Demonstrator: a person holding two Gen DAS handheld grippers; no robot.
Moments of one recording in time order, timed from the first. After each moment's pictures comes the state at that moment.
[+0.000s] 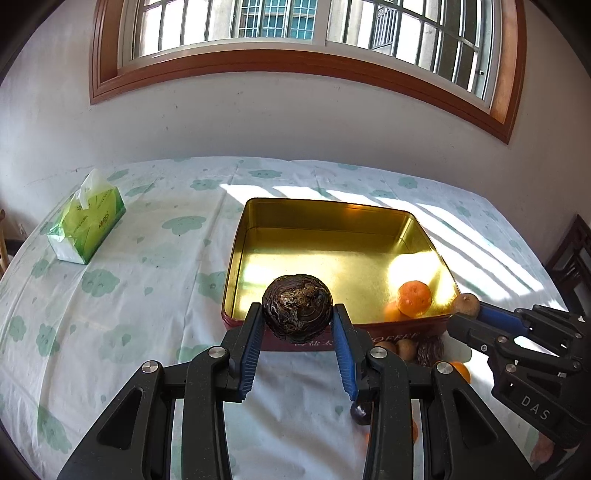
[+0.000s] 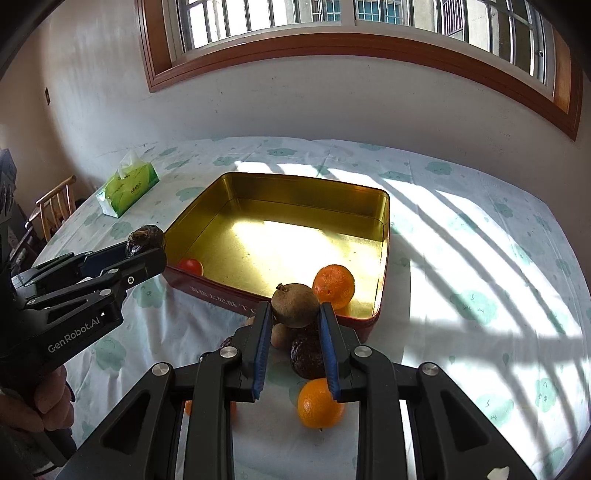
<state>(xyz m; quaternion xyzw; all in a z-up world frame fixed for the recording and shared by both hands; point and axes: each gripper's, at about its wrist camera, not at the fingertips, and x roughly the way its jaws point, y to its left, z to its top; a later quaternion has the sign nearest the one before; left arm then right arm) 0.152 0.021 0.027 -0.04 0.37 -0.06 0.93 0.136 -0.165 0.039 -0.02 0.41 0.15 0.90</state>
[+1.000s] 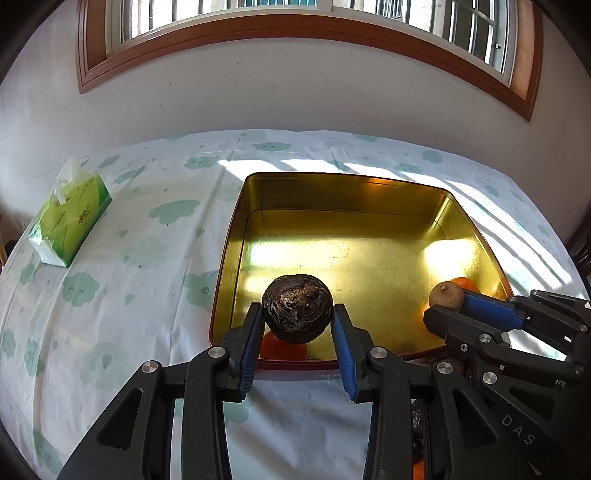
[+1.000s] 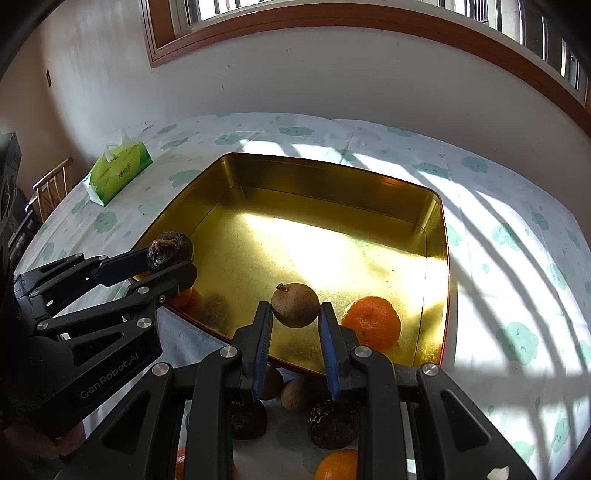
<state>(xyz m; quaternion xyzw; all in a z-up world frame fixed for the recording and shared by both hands) 0.202 0.017 -0.012 -0.01 0.41 -0.04 0.91 0.190 -0.131 0.007 -0.04 0.44 0.17 0.88</state>
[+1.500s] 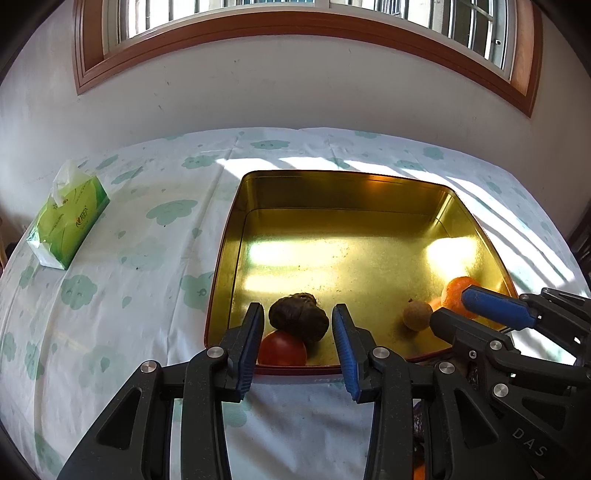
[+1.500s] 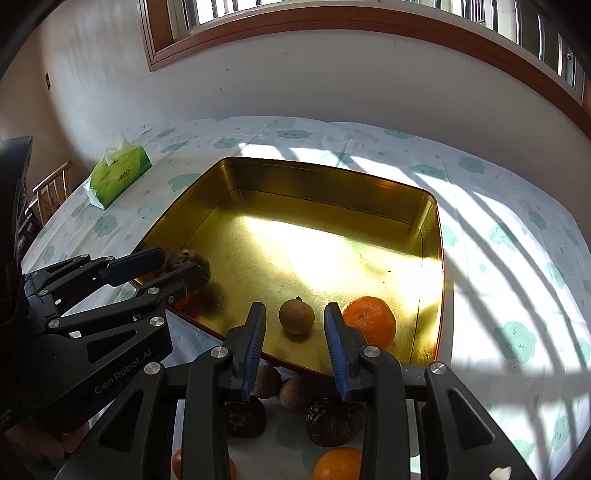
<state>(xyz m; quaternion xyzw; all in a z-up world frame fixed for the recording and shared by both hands) 0.207 0.016 -0.013 -0.01 0.42 -0.04 0.91 0.187 -0.134 0.011 -0.03 0.43 0.16 0.89</state>
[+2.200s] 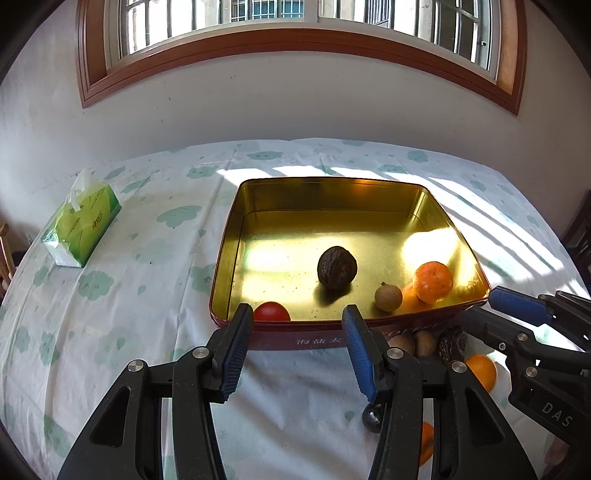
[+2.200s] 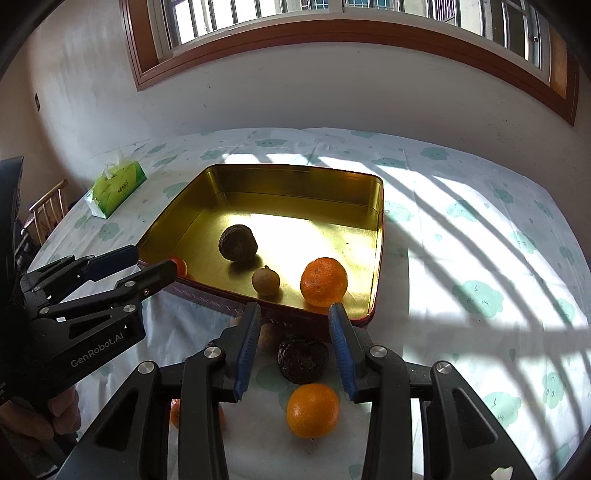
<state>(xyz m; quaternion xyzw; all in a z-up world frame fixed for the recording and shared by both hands) 0.164 0.004 0.009 0.00 0.40 -0.05 0.92 0.141 -0.173 0.025 0.00 0.42 0.13 0.90</state>
